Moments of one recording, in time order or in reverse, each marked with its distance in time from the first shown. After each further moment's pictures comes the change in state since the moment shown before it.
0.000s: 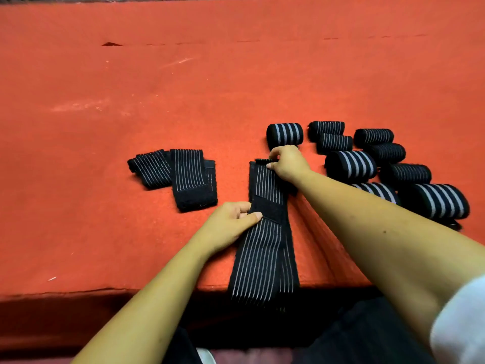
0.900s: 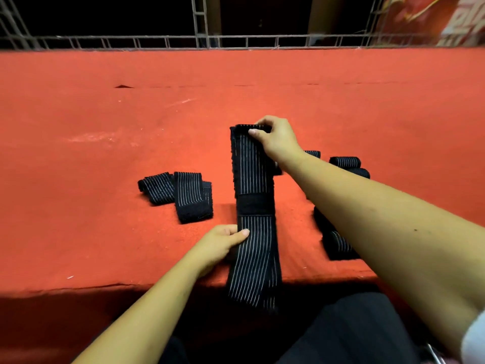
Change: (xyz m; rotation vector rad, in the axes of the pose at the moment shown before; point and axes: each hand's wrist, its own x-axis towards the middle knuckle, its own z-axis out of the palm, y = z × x) left_hand -0.035 0.003 0.017 -0.130 0.010 -0.080; right_hand -0.063 -0.083 -0.111 0.553 0.252 -0.255
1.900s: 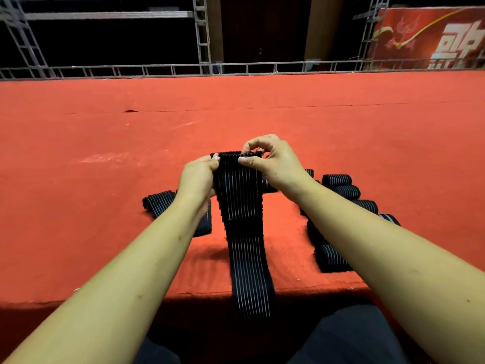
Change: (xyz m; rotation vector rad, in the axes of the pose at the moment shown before) left_hand -0.004 0.164 -0.007 -0.257 0.542 0.310; right_hand -0.067 -0.049 -0.038 0.097 -0.131 -0.201
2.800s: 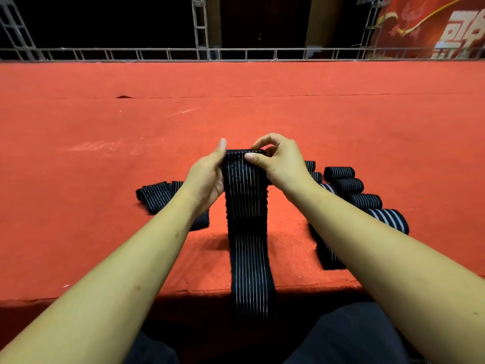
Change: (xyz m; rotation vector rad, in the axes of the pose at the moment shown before) left_hand 0.013 -0.021 0.000 -0.178 -0.342 -0.068; right_hand 0.003 0.030 0.012 0.096 0.120 0.203
